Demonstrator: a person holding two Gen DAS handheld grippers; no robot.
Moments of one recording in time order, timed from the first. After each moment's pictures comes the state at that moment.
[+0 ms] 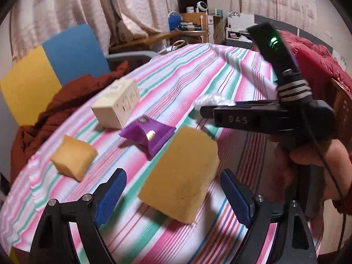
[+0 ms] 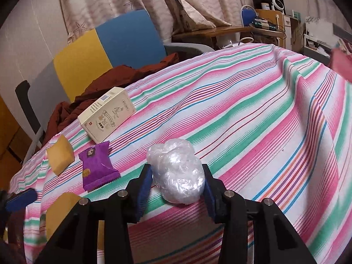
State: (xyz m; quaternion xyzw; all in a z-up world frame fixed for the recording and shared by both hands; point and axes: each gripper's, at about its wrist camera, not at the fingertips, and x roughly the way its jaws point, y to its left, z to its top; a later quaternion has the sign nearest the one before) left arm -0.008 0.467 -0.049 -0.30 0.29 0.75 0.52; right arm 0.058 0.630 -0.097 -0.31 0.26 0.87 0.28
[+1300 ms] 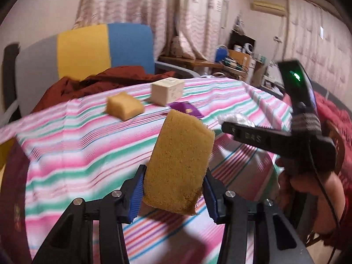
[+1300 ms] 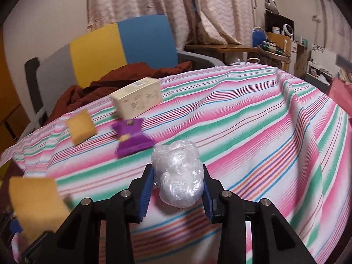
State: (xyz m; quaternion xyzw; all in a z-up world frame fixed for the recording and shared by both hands) left arm 0.015 0.332 -0.049 -0.31 0.10 0.84 0.44; right arm 0.075 0.539 -0.081 -0.31 0.18 0.89 0.28
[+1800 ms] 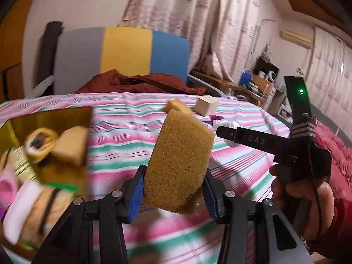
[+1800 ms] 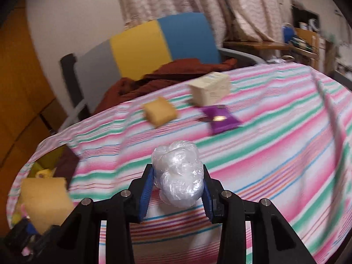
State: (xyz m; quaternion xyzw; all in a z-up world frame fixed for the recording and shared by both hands) left arm 0.019 0.194 -0.020 -0.31 0.01 0.87 0.38; right arm 0.056 0.424 -0.051 -0.30 0.19 0.92 0.16
